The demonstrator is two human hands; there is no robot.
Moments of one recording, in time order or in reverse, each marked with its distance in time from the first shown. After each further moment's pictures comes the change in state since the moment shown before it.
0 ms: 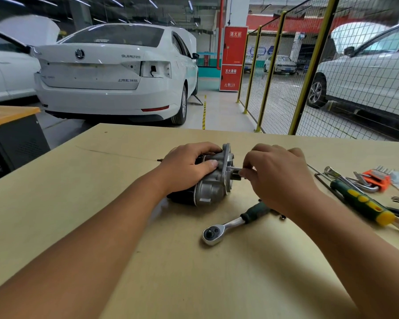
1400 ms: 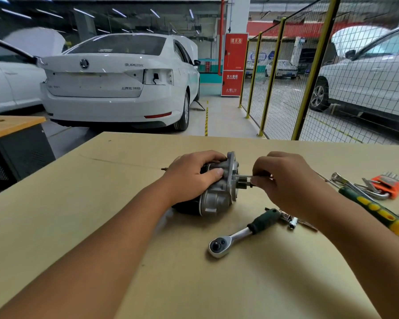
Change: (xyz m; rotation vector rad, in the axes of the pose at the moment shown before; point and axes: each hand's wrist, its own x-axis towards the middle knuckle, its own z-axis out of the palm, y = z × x) left_hand -0.001 0.004 -0.002 0.027 -0.009 -0.015; right_hand 0.005 0.017 -0.005 0.310 -0.081 -0.034
